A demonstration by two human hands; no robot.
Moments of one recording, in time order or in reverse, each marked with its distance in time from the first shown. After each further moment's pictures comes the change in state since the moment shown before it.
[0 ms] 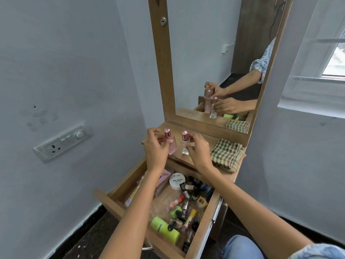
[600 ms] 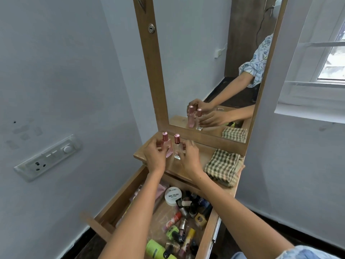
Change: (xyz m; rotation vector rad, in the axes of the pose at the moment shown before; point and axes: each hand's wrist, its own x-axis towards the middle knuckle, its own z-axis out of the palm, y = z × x) left_hand 0.034 -0.017 0.046 0.084 -0.012 -0.068; right_hand 0.037 0.012 0.024 0.022 -0.094 0.180
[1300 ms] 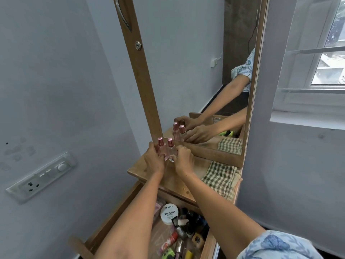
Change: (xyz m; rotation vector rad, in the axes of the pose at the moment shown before) left_hand 0.039 -0.014 0.043 0.157 -0.015 -0.069; right_hand 0.045 0.000 0.009 -0.231 0.080 0.051
